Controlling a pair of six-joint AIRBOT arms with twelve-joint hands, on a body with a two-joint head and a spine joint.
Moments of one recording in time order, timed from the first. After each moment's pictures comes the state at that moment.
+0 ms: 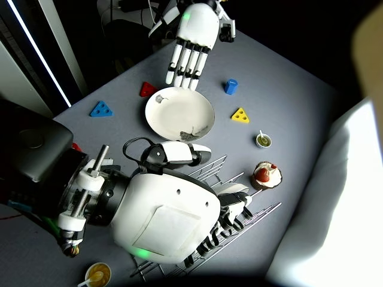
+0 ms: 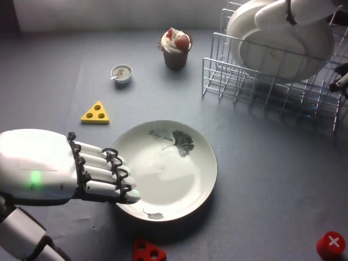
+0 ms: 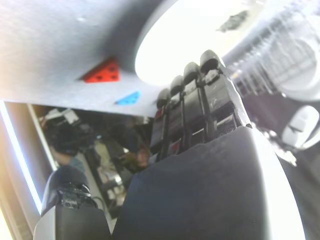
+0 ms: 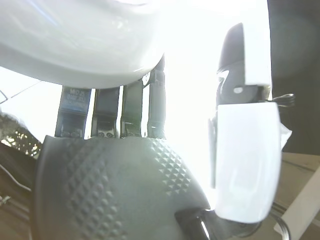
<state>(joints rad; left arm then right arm) 0.66 -0.82 1.11 1.28 -0.75 0.00 -0.16 -1.10 1.35 1.45 0.14 -1.46</state>
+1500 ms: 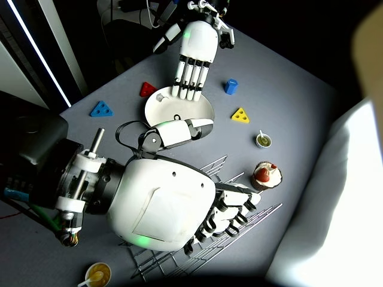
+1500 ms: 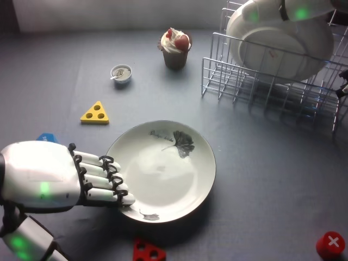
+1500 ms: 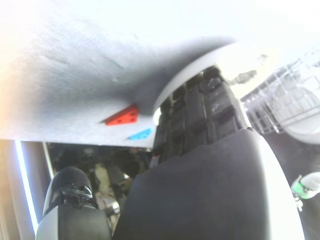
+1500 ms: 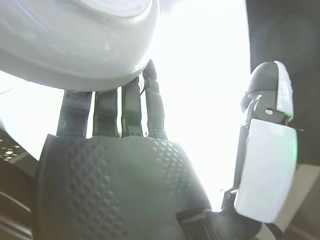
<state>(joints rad) 0.73 -0.87 1.13 1.31 -0.62 0.00 -0.16 -1.08 1.32 1.30 0.11 -1.45</state>
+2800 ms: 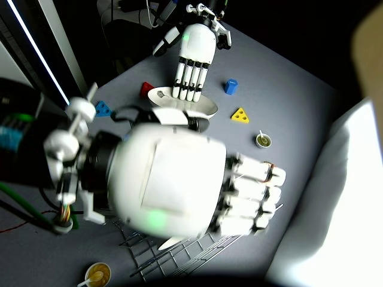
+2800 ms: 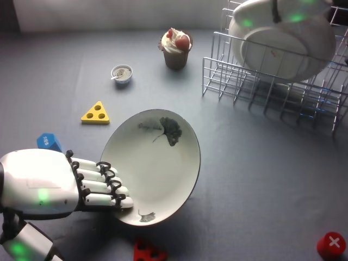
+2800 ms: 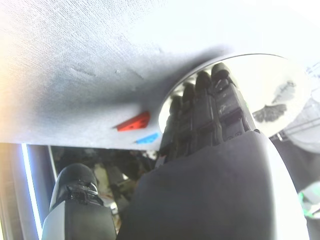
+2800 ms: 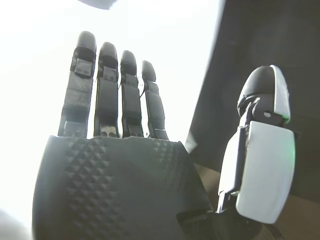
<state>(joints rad) 0.79 -0.89 1.13 1.30 -0.61 0.01 -0.14 -1.04 1.26 -0.20 0.35 -0.52</state>
